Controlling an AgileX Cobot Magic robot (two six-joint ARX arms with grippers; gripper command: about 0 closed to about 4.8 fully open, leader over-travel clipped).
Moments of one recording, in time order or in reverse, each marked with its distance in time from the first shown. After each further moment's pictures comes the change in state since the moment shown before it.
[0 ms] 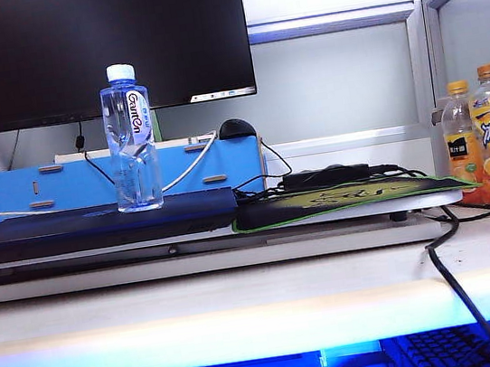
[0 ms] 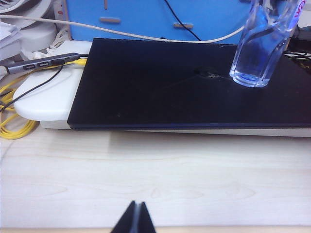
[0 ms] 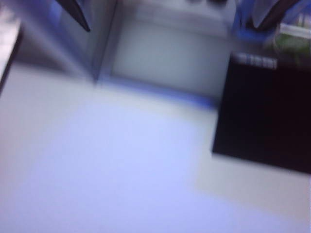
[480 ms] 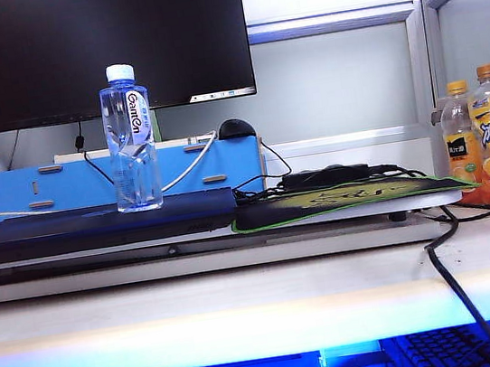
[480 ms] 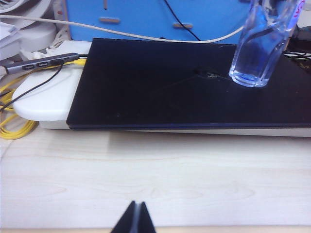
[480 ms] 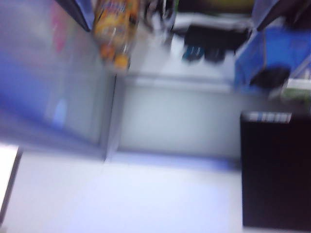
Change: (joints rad) left arm 0.000 0.000 0.000 0.000 0.000 0.000; right arm -0.247 -0.201 -0.411 0.054 -0.158 0.220
